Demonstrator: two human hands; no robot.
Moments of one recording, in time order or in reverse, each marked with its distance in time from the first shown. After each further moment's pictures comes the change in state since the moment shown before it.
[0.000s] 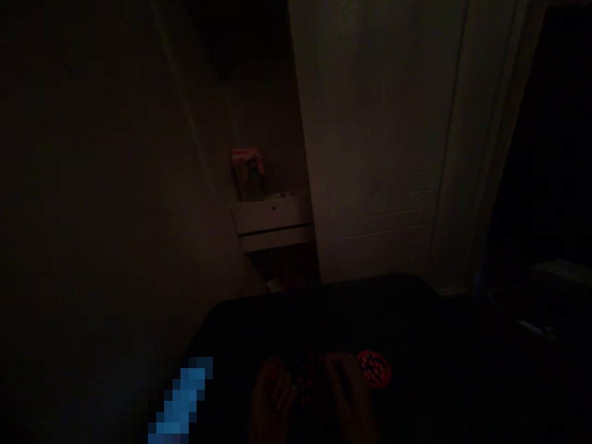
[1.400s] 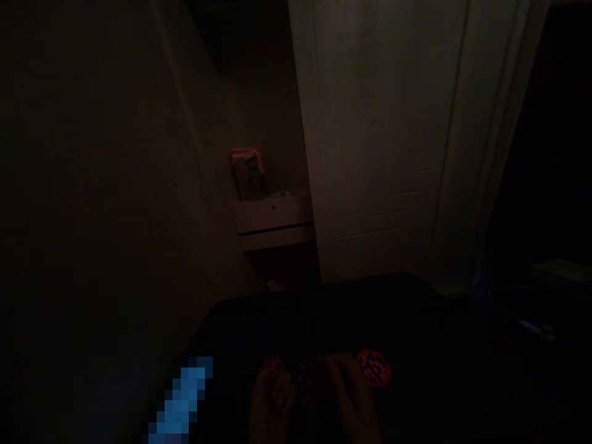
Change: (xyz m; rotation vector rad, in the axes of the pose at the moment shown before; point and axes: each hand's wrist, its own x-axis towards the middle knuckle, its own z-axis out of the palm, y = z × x) left_hand 0.001 0.000 -0.001 -0.006 -0.039 0.002; right_hand 0.000 0.008 -0.002 0.042 -0.027 0.091
